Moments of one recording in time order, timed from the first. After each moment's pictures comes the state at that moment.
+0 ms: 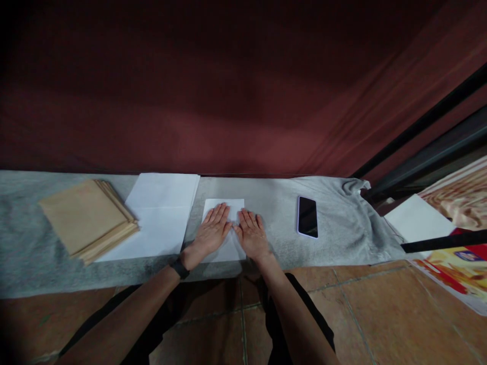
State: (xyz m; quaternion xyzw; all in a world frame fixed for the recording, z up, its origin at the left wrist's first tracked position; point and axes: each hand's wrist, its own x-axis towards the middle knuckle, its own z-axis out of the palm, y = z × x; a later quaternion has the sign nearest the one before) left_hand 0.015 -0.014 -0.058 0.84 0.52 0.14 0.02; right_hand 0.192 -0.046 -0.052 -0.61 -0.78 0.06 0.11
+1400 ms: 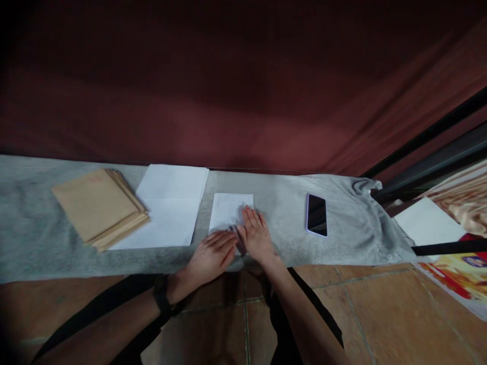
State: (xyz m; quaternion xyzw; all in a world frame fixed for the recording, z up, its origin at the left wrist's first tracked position) left_hand -0.011 -0.090 -0.021 0.90 0.39 0.18 0.09; right_hand 0.178 -0.059 -0.051 -0.58 -0.81 0.05 0.12
